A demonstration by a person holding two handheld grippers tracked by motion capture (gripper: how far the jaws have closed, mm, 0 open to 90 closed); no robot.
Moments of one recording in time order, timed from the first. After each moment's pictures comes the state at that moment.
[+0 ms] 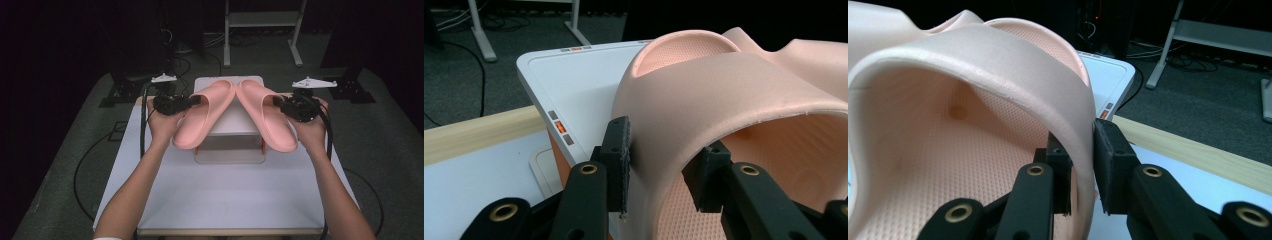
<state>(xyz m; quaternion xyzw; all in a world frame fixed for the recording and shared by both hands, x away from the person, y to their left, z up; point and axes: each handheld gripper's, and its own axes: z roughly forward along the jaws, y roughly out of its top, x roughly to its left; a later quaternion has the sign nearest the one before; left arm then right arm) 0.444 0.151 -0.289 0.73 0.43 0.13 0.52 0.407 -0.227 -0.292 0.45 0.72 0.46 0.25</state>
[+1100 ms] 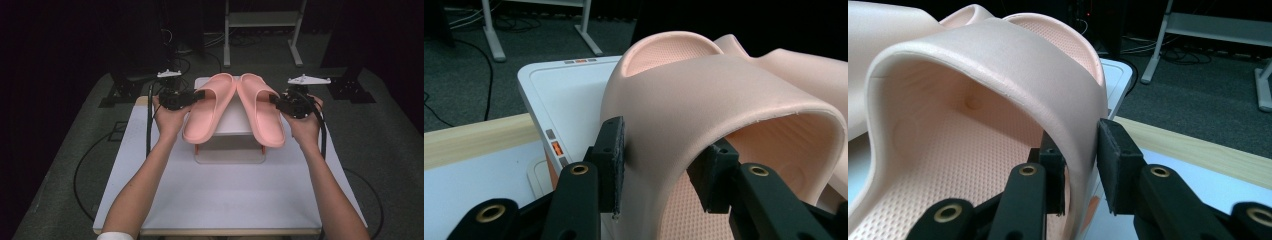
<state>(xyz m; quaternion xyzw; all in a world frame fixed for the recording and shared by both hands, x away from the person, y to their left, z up) 0.456 0.137 -0.286 0.71 0.45 0.13 0.52 0.419 -0.219 -0.293 0.48 0.71 0.46 0.26</state>
